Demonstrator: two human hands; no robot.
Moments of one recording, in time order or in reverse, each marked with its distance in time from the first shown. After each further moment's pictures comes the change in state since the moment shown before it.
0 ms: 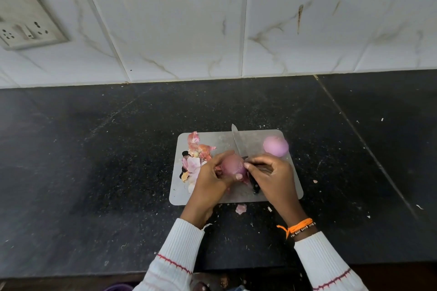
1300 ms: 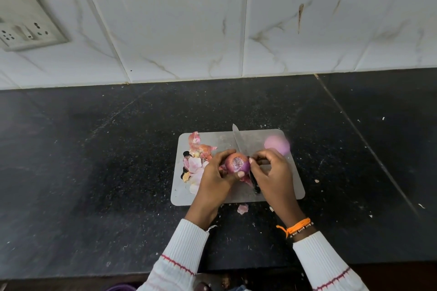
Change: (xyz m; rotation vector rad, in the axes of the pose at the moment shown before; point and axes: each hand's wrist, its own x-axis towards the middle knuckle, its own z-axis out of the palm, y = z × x) left_hand 0.001 0.001 0.006 -0.013 0.011 0.009; right_hand 0.000 -0.004 0.006 -0.129 0.067 -0.016
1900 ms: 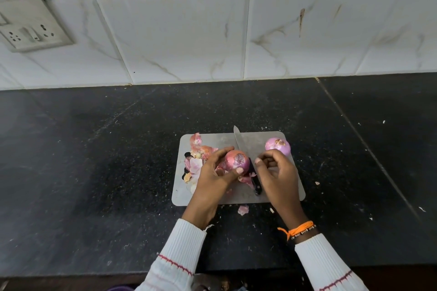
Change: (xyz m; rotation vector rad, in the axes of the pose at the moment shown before) left_hand -0.004 0.005 -0.005 -0.184 0.023 -0.040; right_hand -0.003 -0.003 -0.006 0.126 0.033 0.065
